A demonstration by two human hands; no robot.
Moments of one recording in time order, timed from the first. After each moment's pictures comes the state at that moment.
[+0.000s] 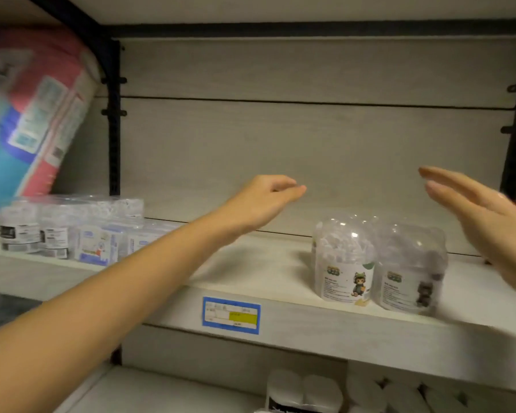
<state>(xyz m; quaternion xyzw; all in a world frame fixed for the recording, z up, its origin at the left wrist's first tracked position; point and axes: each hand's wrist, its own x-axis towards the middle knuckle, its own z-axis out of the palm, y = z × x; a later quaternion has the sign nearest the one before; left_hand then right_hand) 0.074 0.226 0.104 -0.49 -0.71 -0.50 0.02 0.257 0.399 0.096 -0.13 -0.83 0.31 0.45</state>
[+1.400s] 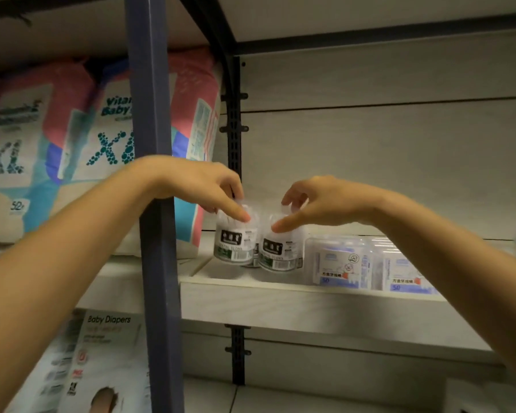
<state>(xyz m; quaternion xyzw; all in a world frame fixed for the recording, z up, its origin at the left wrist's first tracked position) -0.150 -0.085 0.161 -0.47 -0.87 -0.13 -0.01 -0.040 0.077 0.132 -0.06 -0.98 0.10 0.16</state>
